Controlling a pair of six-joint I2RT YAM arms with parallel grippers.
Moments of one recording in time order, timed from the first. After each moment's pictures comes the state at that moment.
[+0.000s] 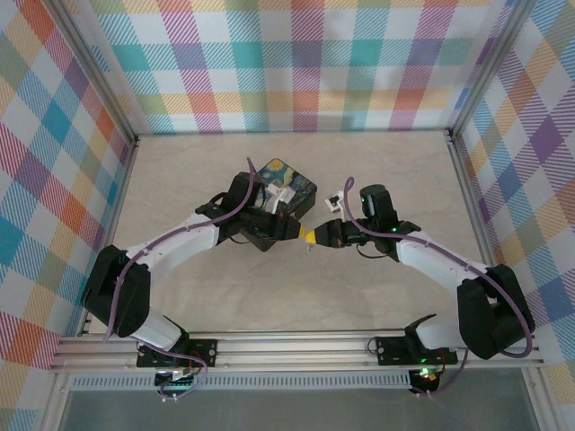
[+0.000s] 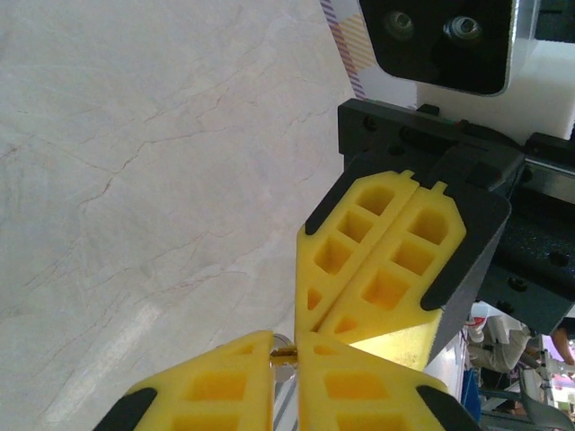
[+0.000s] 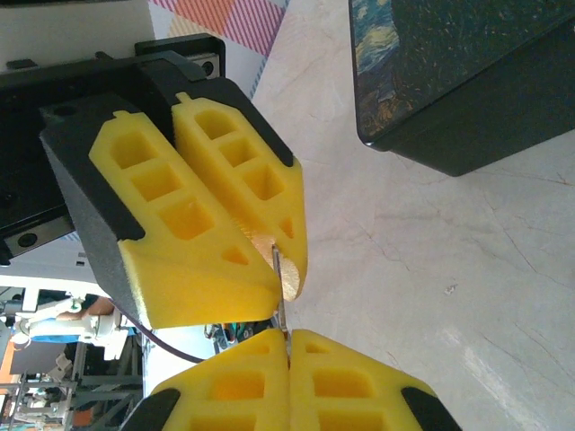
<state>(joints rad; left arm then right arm) -0.59 1.51 1.04 -0.27 0.80 -0.50 0.46 1.33 0.74 -0.05 -0.96 0.54</state>
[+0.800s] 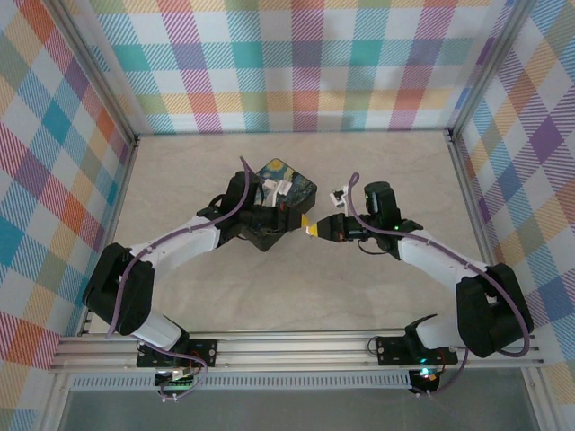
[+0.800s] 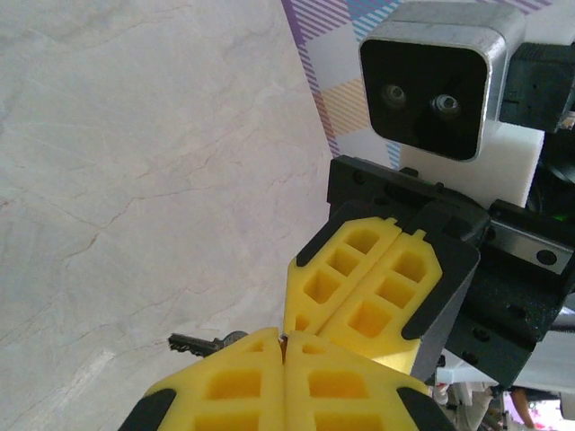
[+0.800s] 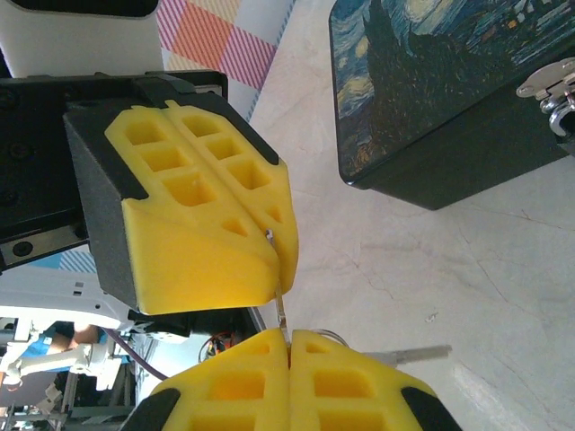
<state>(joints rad) -0.57 1.52 0.99 -0.02 0.77 -0.72 0.43 1.35 0.75 0.02 -0.94 0.58</state>
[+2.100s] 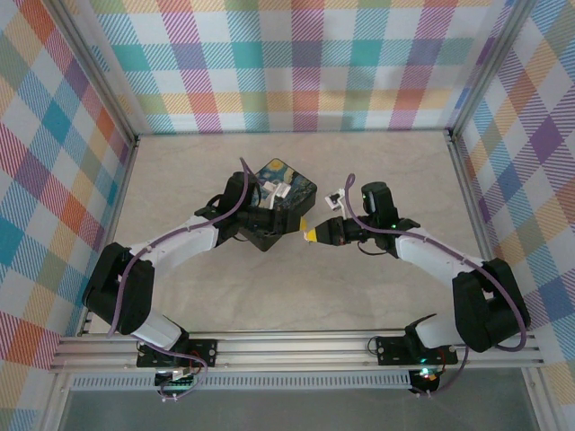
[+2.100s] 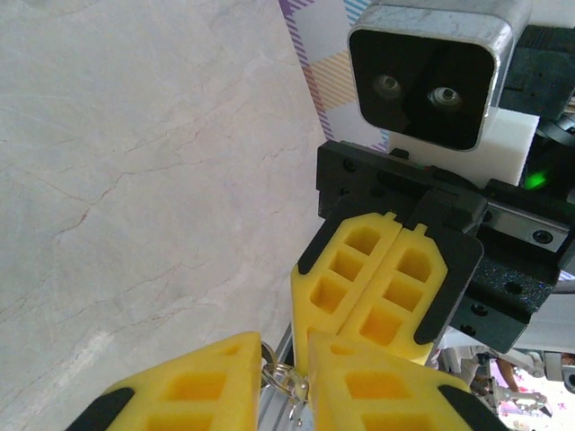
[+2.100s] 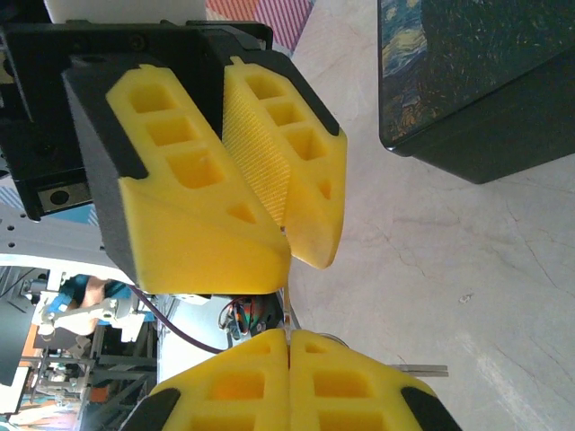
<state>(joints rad) -0.55 1.52 0.98 -0.06 0.86 -0.66 0.43 1.38 0.76 -0.02 -1.05 0.51</state>
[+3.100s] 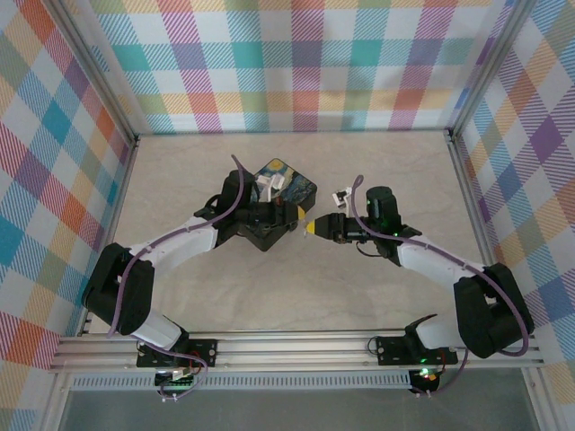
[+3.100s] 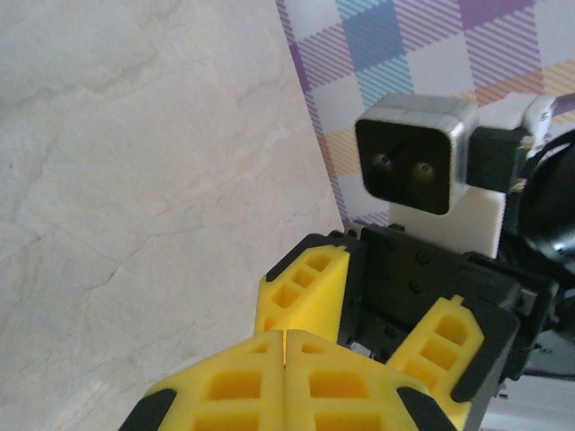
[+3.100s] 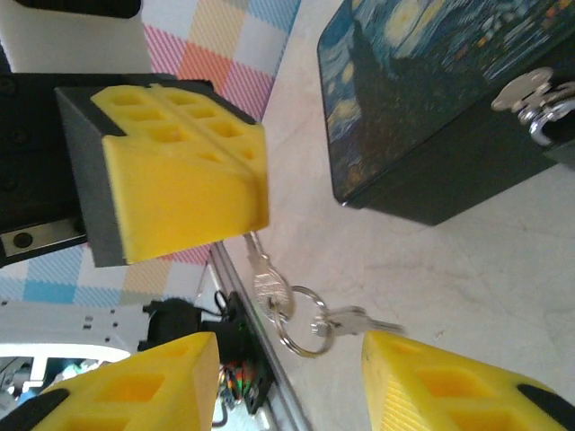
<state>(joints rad) -0.54 1.52 0.96 0.09 0.72 -0.80 0.42 1.34 0.66 0.22 -0.88 0.76</state>
